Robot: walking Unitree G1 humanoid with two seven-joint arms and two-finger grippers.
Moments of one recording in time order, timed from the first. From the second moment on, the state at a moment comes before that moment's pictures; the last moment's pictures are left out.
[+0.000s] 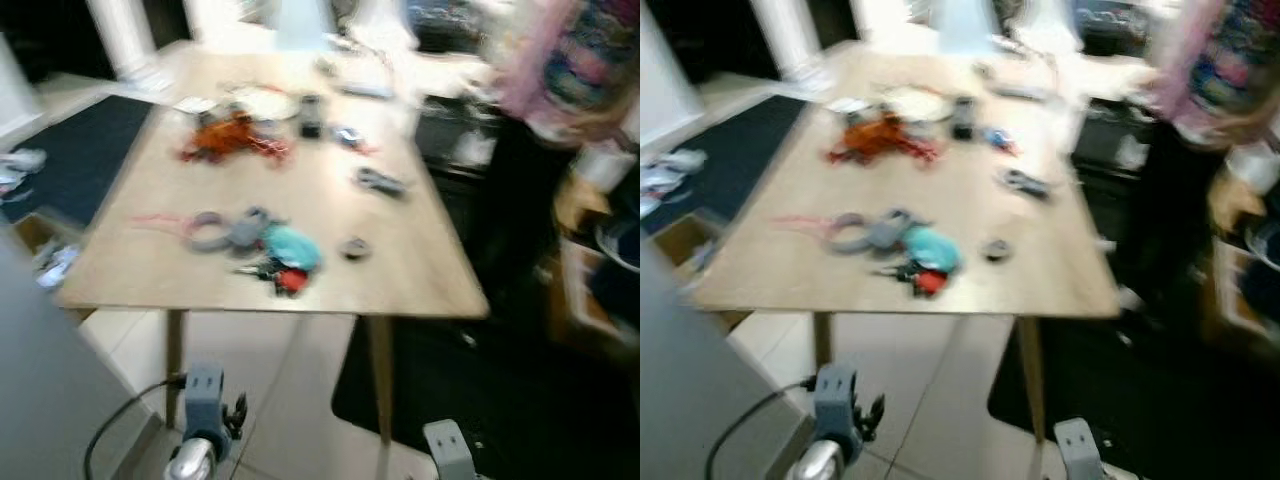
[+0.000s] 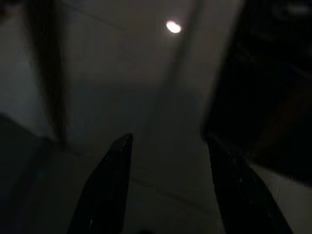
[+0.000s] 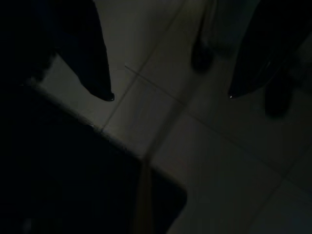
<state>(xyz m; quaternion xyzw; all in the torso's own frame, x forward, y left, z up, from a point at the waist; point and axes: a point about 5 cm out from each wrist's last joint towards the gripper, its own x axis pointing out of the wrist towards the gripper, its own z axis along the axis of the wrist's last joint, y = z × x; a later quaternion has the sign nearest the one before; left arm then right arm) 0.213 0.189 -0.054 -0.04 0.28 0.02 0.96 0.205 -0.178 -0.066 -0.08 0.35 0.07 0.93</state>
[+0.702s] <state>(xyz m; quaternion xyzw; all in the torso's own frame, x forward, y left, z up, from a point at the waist) 0.216 0.184 -0.052 -0.04 0.27 0.03 0.96 0.196 -0.180 -0.071 -0.08 0.36 0.07 0.93</state>
